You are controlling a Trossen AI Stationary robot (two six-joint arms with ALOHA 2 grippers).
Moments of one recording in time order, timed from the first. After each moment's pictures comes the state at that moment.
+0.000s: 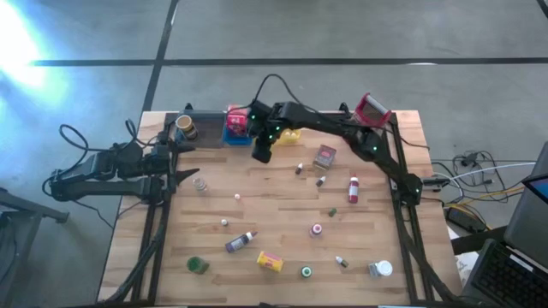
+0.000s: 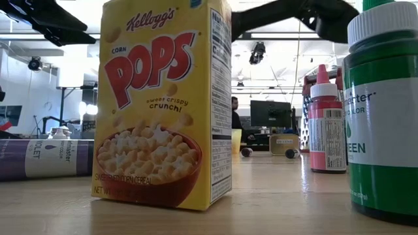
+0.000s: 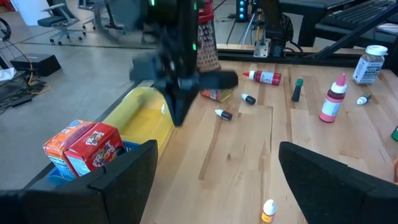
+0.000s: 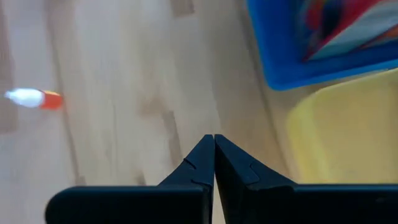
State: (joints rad) left arm 0.07 0.30 0.62 -0.67 -0.24 0.00; right arm -0.34 2.42 2.32 -1.01 -0.18 -0.04
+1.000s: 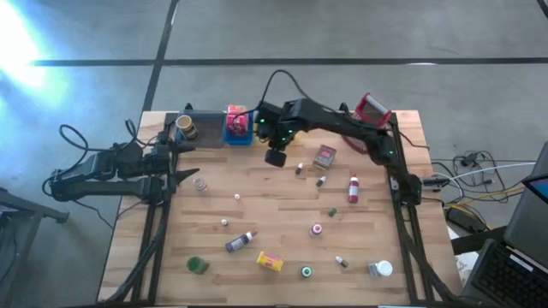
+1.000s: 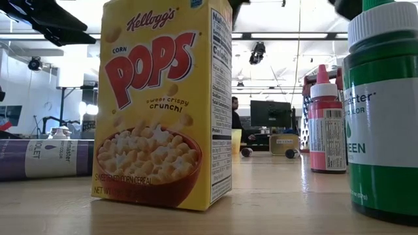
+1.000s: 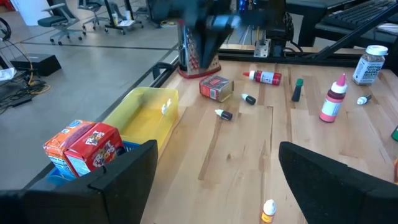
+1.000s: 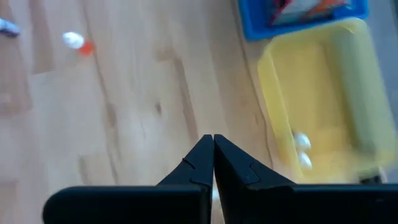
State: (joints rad) left arm 0.07 0.30 0.62 -0.67 -0.24 0.00; right arm -0.25 2.20 2.35 -1.33 0.02 -0.02
